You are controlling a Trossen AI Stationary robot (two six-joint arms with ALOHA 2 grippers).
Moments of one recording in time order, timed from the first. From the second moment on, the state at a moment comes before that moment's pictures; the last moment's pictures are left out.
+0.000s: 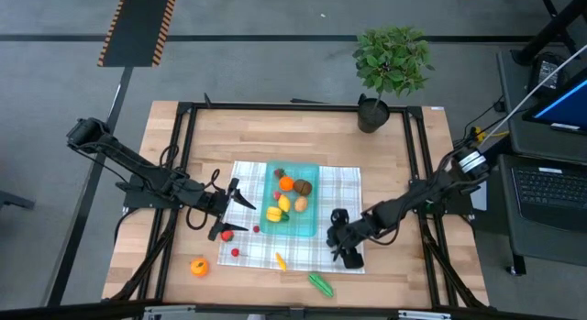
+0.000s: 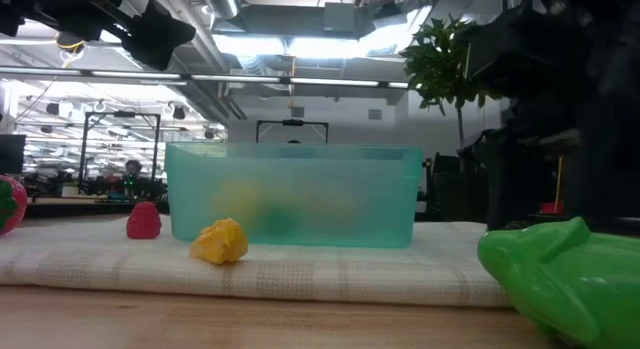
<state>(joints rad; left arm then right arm) -0.44 0.94 0.35 0.35 -0.17 -0.08 0.50 1.71 0.78 -0.01 0.07 0.31</state>
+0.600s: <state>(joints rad) -0.44 0.94 0.35 0.35 -0.17 -0.08 0.50 1.72 0.78 0.00 0.07 0.34</state>
